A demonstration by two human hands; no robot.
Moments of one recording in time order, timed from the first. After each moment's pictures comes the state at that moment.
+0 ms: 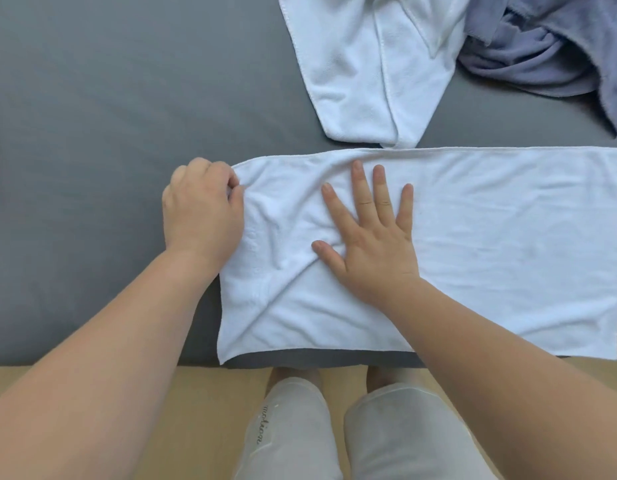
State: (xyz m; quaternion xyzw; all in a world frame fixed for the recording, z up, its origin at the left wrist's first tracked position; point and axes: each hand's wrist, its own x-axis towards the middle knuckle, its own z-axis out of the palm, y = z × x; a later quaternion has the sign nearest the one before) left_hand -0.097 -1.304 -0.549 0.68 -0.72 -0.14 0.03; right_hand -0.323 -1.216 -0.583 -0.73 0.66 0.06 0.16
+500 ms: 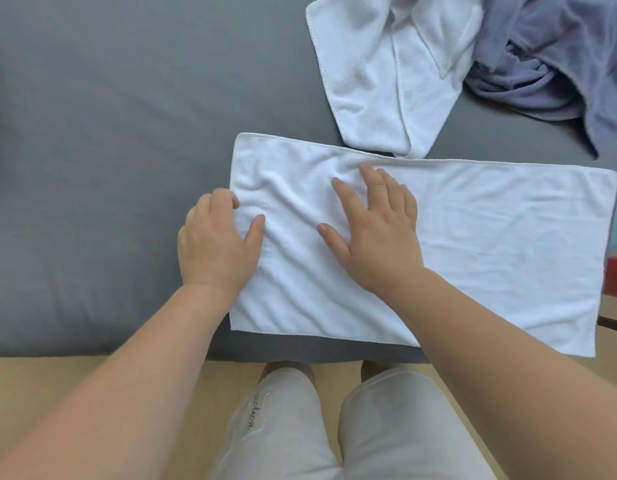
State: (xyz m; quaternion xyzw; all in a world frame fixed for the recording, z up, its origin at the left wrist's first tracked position) left_hand -0.082 -1.259 -0.540 0.72 -0.65 -0.23 0.08; right_hand -0.300 -1.240 -0.539 -0.69 0.69 0.02 0.20
